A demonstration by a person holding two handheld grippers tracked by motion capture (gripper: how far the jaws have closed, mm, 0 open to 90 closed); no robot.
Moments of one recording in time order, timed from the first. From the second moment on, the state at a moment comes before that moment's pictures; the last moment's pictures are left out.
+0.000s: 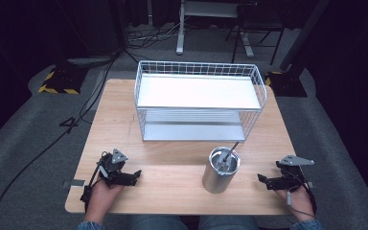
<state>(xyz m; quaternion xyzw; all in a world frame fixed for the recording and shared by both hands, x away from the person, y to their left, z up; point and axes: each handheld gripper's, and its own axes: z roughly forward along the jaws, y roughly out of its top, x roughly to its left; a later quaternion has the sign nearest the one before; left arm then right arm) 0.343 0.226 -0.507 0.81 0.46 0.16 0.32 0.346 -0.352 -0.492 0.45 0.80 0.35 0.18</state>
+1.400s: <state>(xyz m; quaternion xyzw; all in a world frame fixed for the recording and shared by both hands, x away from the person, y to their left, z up) 0.343 0.226 -0.507 0.81 0.46 0.16 0.32 0.310 -0.266 -0.398 0.32 0.84 0.42 0.14</state>
